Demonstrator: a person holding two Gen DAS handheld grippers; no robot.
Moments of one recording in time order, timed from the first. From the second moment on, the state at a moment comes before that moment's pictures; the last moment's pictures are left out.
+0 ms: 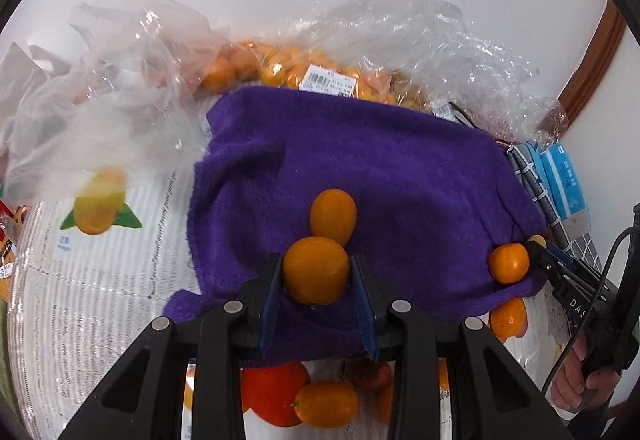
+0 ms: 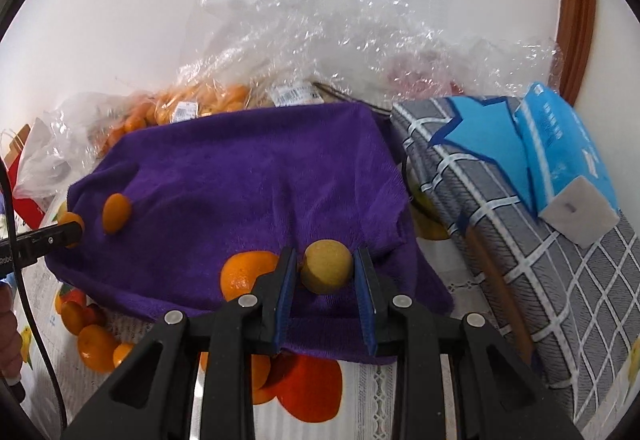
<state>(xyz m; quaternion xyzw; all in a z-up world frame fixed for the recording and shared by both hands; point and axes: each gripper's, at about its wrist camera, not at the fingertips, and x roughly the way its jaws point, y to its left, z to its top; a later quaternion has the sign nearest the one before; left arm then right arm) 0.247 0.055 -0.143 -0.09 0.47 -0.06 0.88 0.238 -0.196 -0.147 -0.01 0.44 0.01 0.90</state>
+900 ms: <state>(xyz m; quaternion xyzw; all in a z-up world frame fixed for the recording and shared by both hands) 0.197 0.083 -0.126 -0.09 0.45 -0.04 0.89 0.182 -0.173 -0.131 0.02 0.44 0.03 0.90</state>
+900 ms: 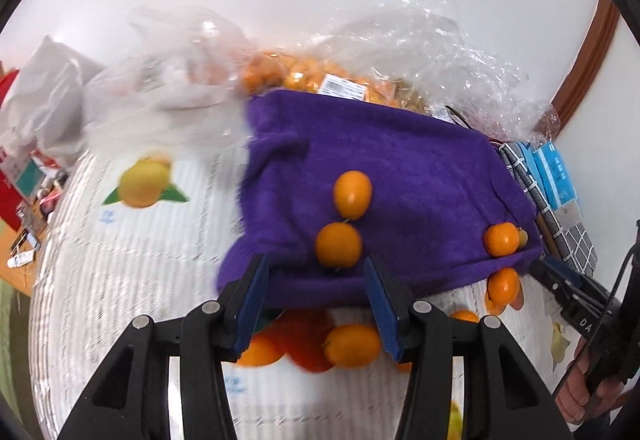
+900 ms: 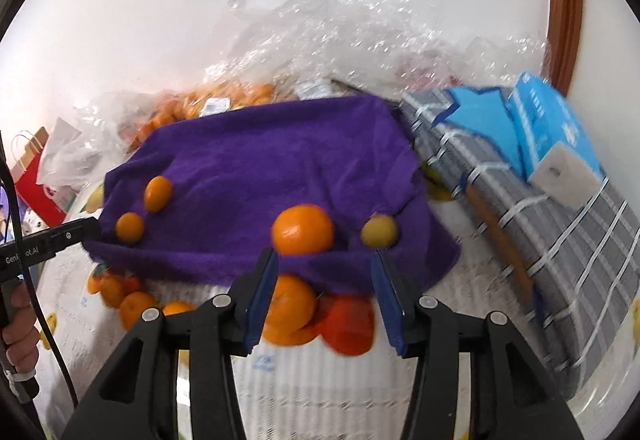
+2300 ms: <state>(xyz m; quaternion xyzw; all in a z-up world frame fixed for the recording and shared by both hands) 0.151 0.058 -0.133 -0.09 0.46 -0.08 0.88 0.123 -0.184 -0.137 0.00 0.44 0.01 0.90</state>
